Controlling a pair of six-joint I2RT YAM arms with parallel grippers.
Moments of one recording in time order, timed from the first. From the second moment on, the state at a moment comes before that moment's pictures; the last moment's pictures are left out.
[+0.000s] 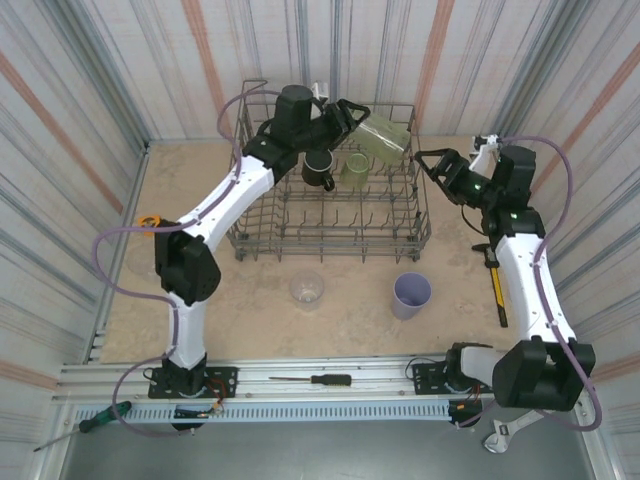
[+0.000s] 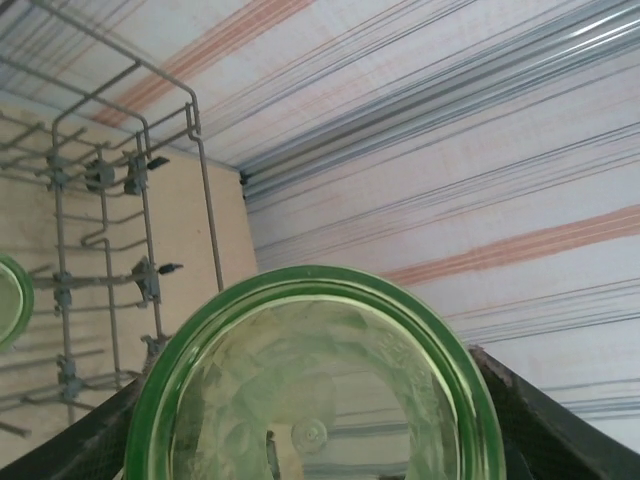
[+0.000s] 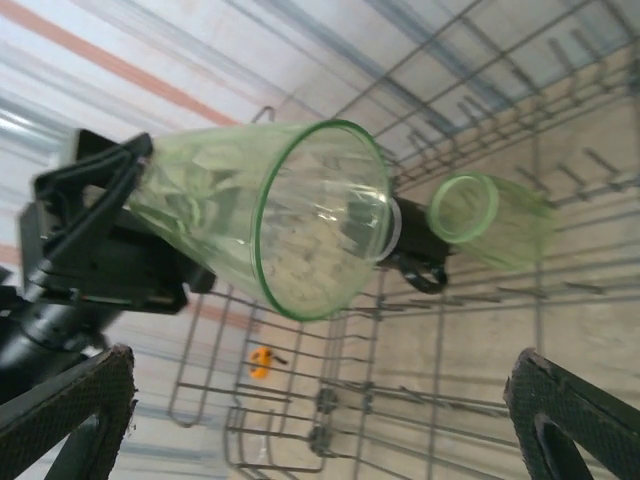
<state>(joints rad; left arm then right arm) -0.58 2.04 2.07 -0.27 0.33 -0.98 -0.07 1.17 1.11 -0.30 -0.67 0.72</state>
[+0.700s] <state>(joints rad) -0.68 2.36 2.49 -0.50 0.04 -0.48 -0.08 0.81 0.85 -0.43 -0.20 0.67</state>
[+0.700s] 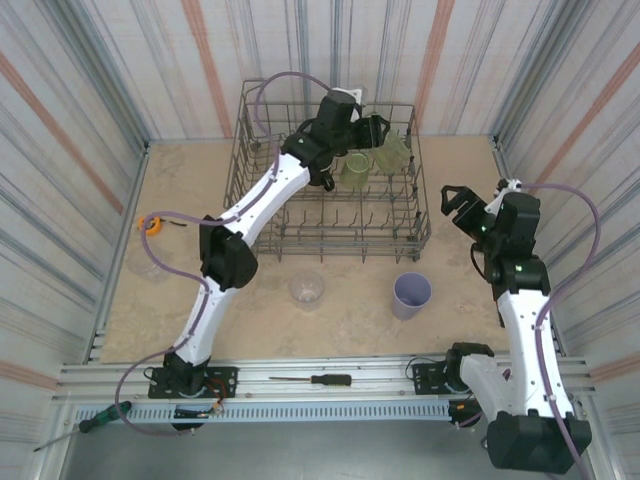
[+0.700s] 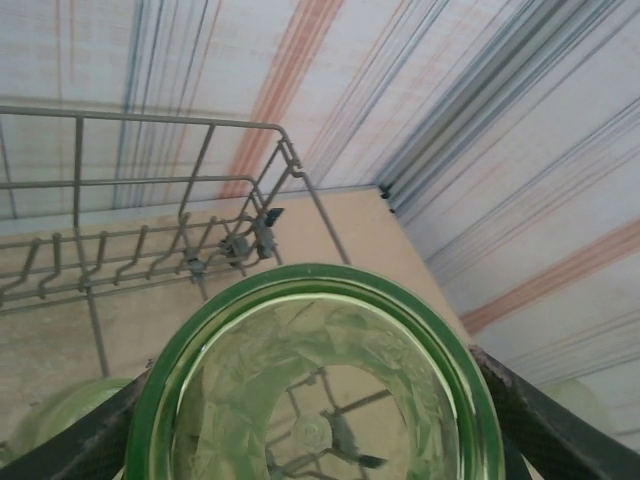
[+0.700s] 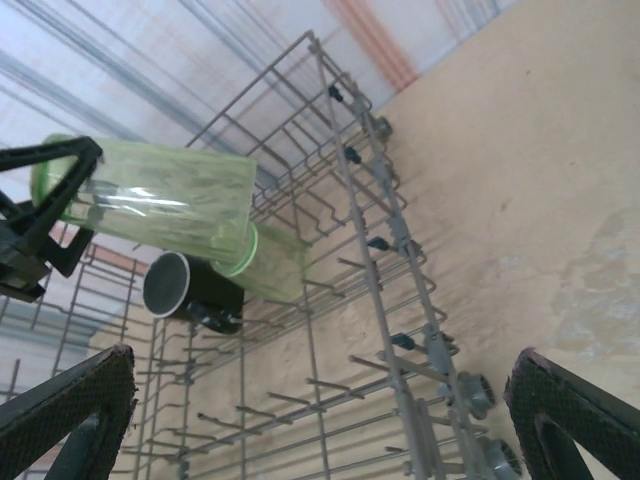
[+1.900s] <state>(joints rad) -0.76 2.55 2.58 -0.32 -0.22 -0.22 -0.04 0.80 0.80 -0.36 -0.12 0.67</state>
